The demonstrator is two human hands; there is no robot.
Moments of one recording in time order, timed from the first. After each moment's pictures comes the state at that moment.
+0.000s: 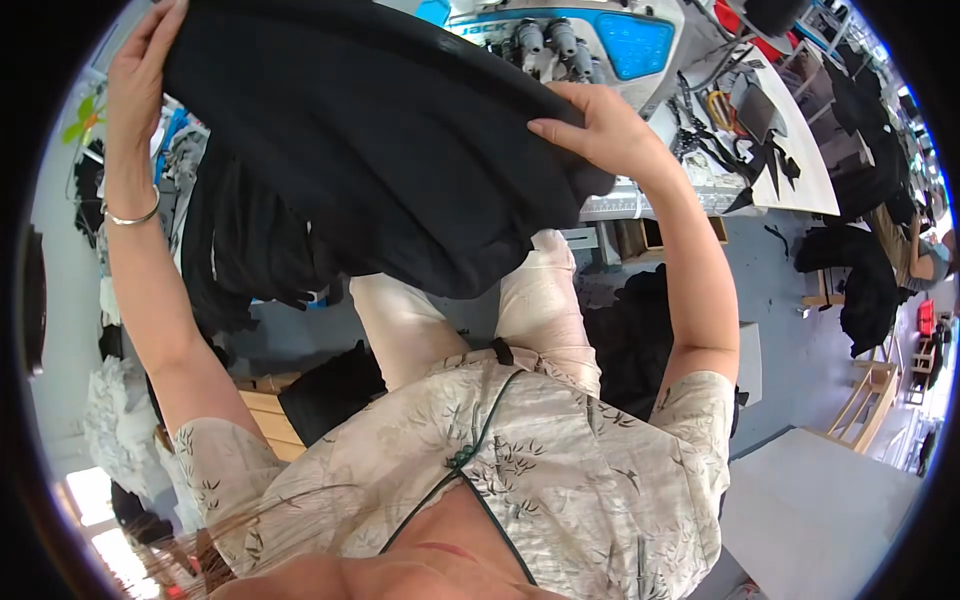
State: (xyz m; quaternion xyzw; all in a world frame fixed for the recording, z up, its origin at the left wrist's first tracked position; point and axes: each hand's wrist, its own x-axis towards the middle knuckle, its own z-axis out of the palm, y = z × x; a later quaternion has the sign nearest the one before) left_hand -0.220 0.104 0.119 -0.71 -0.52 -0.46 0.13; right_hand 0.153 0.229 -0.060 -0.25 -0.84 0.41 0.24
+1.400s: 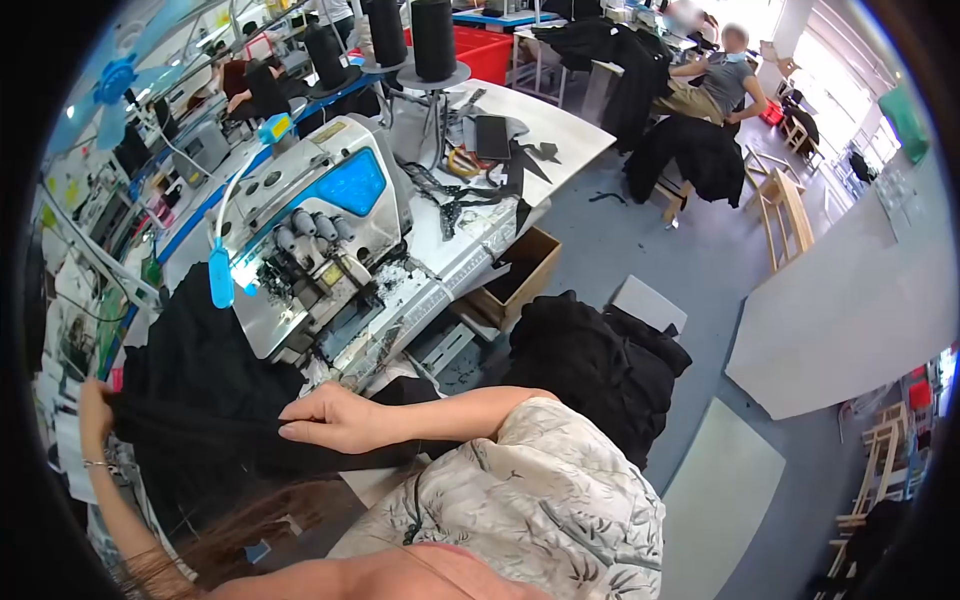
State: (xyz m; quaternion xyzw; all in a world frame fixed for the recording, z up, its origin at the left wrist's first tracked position) left_hand -0.450 0.114 0.044 -0.66 -0.73 0.00 0.16; right_hand 0.098 0.086 -0.091 -0.11 -0.70 0.57 0.41
